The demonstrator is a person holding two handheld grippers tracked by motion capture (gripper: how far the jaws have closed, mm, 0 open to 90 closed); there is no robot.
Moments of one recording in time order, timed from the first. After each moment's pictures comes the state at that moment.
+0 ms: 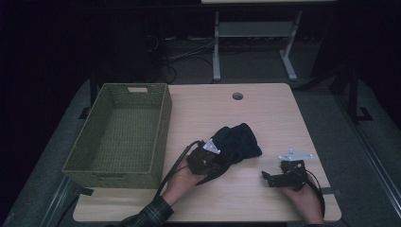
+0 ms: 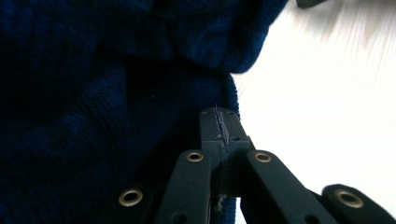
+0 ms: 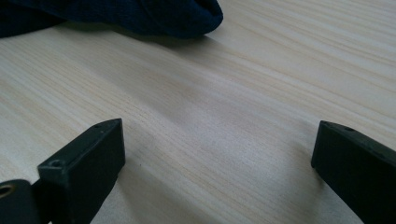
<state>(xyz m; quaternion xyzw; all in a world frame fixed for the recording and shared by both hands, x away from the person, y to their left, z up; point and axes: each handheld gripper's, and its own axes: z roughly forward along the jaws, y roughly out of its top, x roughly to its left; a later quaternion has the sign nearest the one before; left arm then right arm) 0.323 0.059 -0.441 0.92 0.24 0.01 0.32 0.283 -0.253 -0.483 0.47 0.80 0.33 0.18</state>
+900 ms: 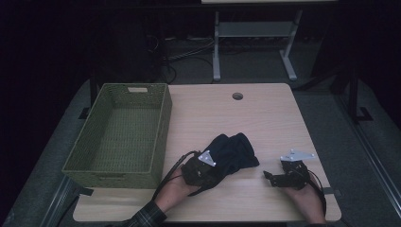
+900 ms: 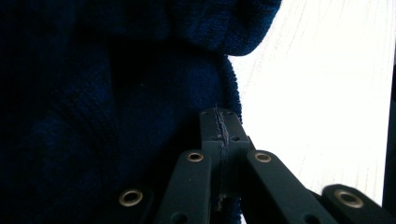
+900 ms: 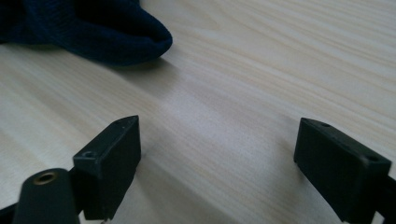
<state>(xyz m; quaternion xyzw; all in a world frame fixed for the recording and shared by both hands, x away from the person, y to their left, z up) 0.300 0.075 -0.451 0.93 0.21 -0.03 0.30 0.280 -0.257 -0.478 0.46 0.80 0.33 0.17</state>
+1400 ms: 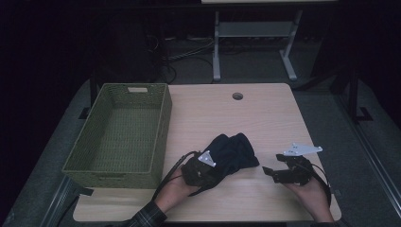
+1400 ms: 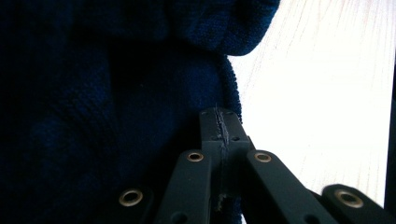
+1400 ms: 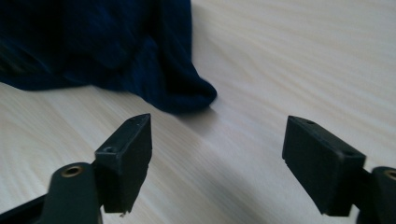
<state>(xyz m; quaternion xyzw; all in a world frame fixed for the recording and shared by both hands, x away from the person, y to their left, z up) 0.299 0.075 -0.451 0.93 0.20 -0.03 0.30 0.278 -0.254 -0.436 0.41 0.81 0.38 0.14</state>
